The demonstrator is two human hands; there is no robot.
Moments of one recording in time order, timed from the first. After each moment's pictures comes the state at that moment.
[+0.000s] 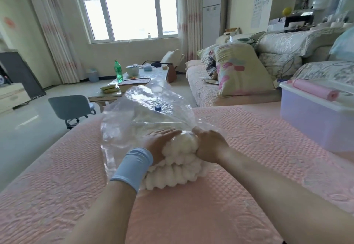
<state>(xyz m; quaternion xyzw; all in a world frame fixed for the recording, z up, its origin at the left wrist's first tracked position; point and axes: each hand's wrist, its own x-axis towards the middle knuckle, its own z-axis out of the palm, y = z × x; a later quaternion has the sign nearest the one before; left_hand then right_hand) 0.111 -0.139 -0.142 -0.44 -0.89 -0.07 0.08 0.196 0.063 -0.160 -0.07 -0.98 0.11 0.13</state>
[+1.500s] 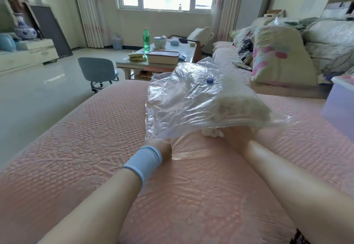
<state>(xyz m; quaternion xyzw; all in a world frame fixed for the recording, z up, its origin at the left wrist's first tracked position) 0.128 -0.224 -0.217 -0.28 -0.94 0.16 -0.08 0.165 0.040 -0.211 -0.05 -0.99 -0.09 0.07</state>
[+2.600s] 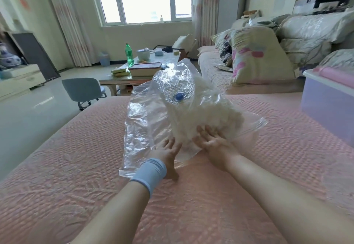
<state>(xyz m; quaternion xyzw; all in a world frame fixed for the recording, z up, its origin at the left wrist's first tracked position) 0.112 -0.143 -0.240 -0.32 -0.94 0.08 -0.06 0.181 0.069 -0.233 0.04 -1.00 -0.01 0.05</state>
